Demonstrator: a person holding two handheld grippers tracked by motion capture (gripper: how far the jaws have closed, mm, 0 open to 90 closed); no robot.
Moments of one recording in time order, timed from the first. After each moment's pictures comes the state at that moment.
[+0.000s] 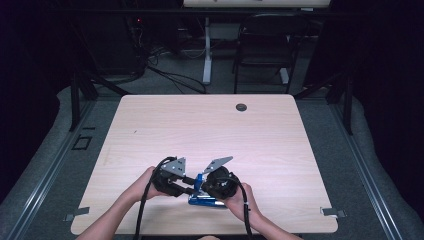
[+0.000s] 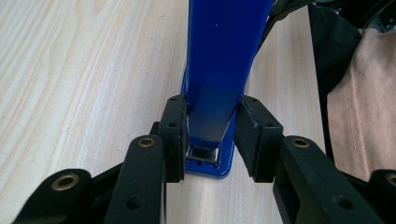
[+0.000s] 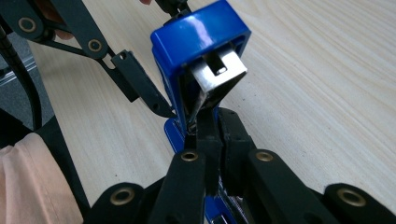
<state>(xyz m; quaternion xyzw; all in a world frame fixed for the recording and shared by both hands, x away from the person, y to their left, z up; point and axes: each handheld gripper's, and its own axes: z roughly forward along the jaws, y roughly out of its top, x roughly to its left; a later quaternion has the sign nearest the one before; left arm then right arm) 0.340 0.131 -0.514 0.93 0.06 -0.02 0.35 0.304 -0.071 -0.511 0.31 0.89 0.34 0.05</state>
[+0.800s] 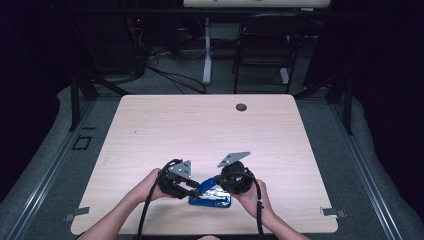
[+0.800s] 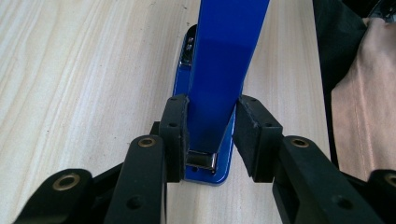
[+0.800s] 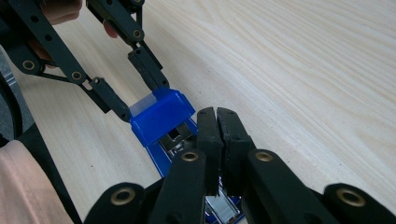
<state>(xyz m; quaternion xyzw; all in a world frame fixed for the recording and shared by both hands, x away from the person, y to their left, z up) 0.340 0.119 -0.523 0.94 0.06 -0.03 0.33 0.307 -0.106 -0.493 0.35 0.87 0.34 0.08</state>
